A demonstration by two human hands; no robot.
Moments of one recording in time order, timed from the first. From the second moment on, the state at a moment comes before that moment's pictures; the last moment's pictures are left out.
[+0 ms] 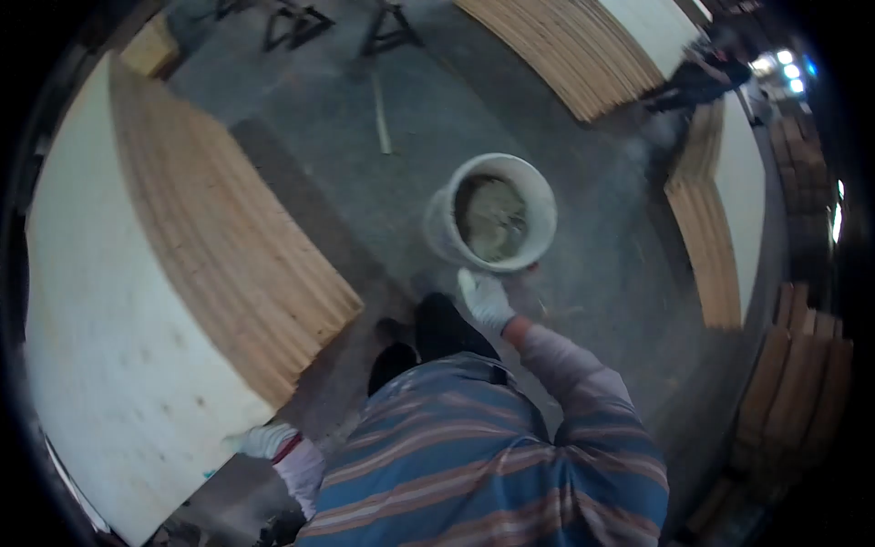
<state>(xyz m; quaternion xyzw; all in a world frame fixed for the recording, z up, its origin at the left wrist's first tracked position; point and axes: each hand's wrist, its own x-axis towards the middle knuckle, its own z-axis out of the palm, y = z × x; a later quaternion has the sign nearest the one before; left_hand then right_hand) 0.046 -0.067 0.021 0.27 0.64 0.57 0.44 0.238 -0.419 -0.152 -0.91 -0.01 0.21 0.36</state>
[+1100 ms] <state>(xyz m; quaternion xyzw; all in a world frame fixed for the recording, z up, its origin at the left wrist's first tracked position) 0.047 0.041 0.075 0.36 0.66 0.42 0.51 0.481 -0.382 -0.362 -0.84 -0.45 0.28 0.10</state>
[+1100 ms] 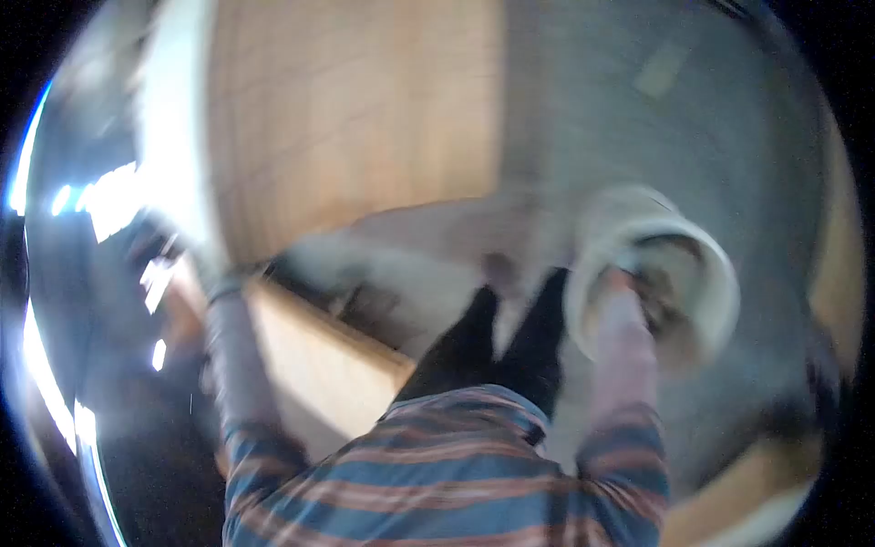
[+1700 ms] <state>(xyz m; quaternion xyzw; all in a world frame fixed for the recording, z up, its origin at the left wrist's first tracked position) 0.072 0.023 0.045 0.26 0.47 0.59 0.60 0.403 -0.414 -0.095 -0.47 0.08 0.41 0.78</state>
